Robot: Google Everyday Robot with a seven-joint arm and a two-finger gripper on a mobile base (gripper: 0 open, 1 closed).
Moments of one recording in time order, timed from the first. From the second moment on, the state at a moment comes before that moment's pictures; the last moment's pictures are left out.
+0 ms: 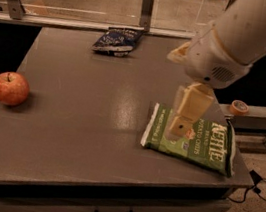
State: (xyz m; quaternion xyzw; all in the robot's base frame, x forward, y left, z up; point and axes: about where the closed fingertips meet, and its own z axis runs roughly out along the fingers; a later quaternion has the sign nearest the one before) arm 0.464 -0.083 0.955 -0.70 0.68 0.06 0.22
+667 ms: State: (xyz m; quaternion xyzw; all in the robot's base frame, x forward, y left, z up) arm 0.455 0.034 0.962 -0.75 0.60 0.13 0.26
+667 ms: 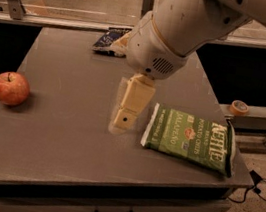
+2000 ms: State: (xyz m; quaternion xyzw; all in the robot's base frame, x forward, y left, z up) arm 0.508 0.203 0.905 -0.70 0.55 0.27 0.37
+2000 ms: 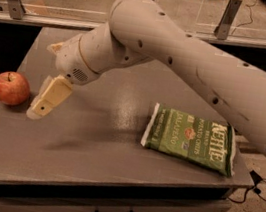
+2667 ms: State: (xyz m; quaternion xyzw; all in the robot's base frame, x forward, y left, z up) arm 0.537 0.265 0.883 -0.64 0.59 0.33 0.38
